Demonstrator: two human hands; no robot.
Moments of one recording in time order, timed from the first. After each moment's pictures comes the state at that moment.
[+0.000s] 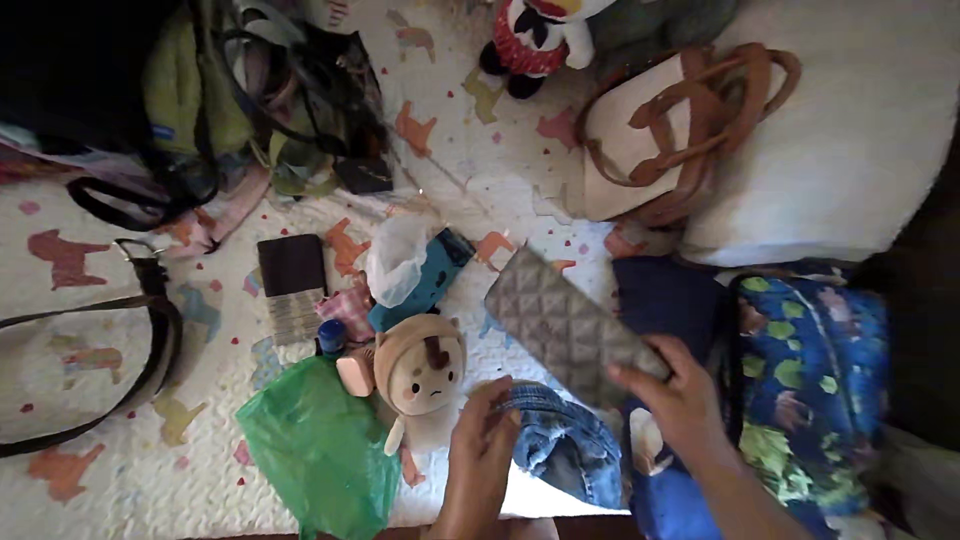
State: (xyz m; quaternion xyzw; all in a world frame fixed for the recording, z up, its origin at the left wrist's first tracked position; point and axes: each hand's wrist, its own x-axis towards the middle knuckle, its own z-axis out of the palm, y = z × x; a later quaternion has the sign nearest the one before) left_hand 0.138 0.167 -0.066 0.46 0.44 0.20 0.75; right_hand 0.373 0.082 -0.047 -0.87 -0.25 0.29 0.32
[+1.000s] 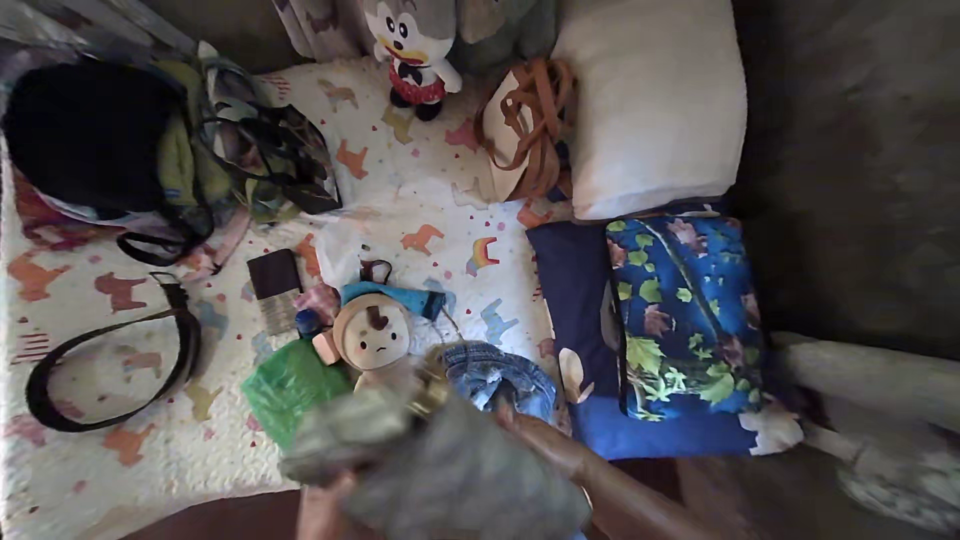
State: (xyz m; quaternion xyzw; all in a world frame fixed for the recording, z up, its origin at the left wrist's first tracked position) left_hand 0.118 0.090 0.118 0.32 0.44 0.39 0.75; right_hand 0.316 -0.012 0.026 -0.39 -0.25 0.73 0.50
